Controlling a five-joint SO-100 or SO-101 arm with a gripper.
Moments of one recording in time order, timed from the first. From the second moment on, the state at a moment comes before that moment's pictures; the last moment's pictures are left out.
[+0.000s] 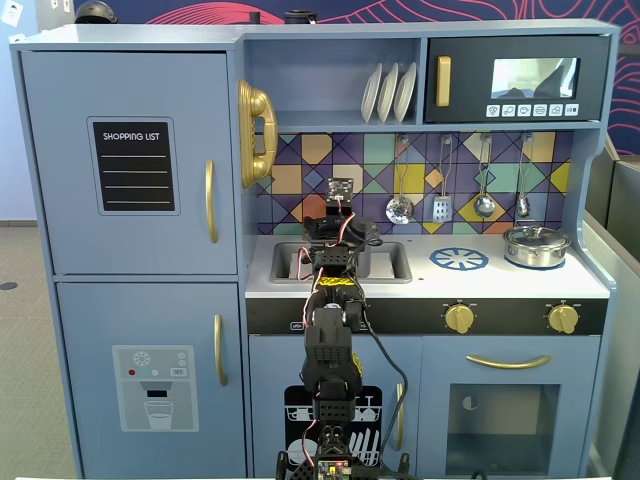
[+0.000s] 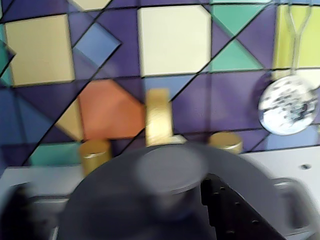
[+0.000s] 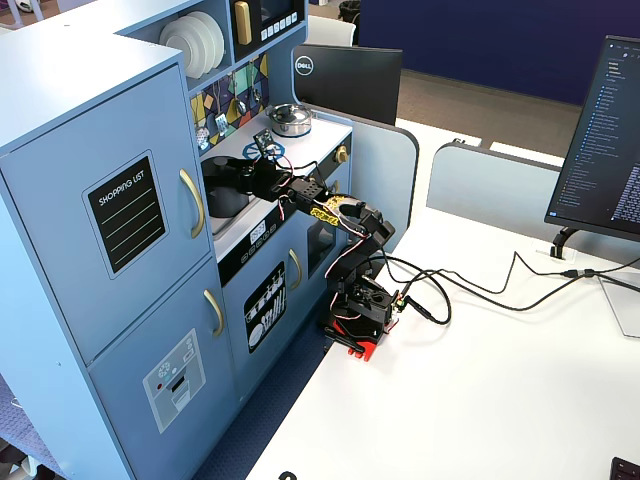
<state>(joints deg) 3.4 125.2 116.5 1.0 -90.4</state>
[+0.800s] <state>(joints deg) 1.1 165.0 141.0 53.1 -90.8</state>
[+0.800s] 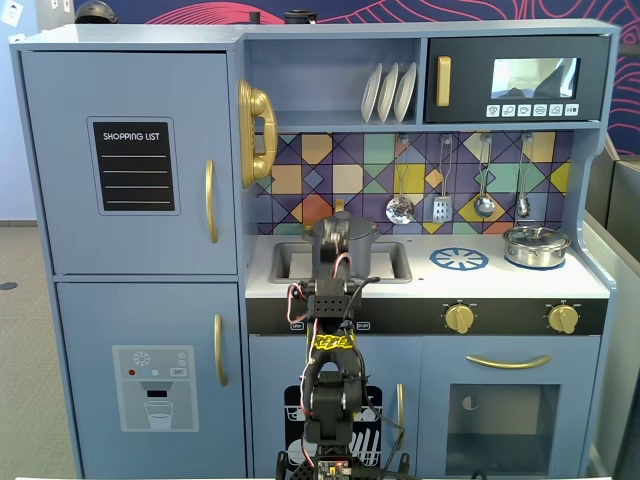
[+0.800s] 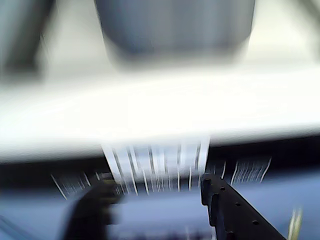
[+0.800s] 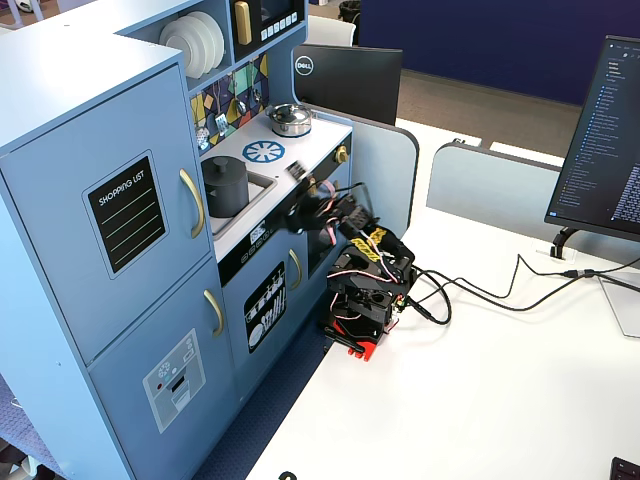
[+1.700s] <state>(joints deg) -1.9 182.2 172.1 77.9 -89.3</state>
